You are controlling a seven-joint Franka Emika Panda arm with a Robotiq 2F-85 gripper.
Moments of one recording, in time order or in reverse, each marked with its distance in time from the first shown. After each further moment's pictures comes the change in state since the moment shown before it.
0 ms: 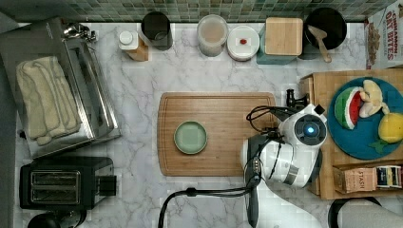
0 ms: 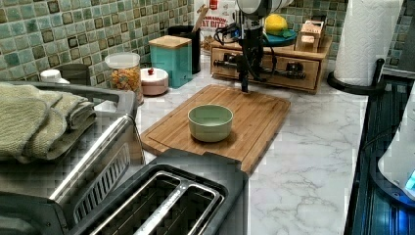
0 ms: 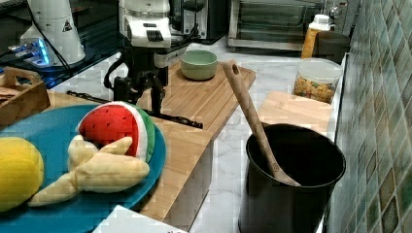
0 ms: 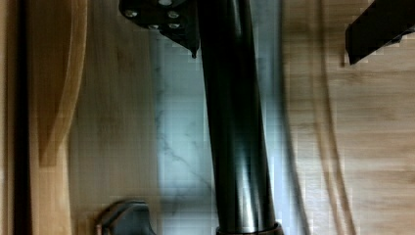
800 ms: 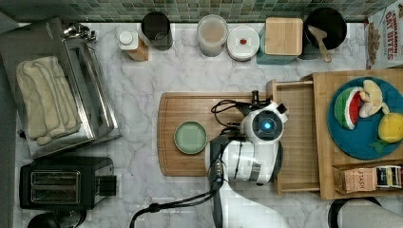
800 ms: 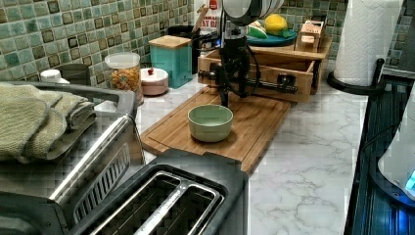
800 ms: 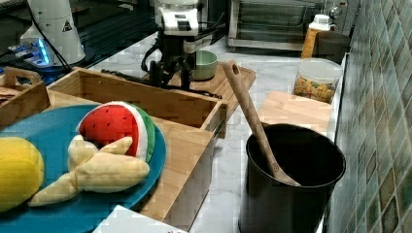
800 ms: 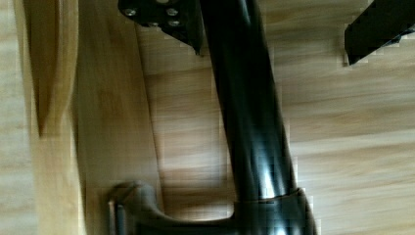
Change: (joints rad) arm 0.096 -0.040 0.121 -0.078 0.079 0.008 0.218
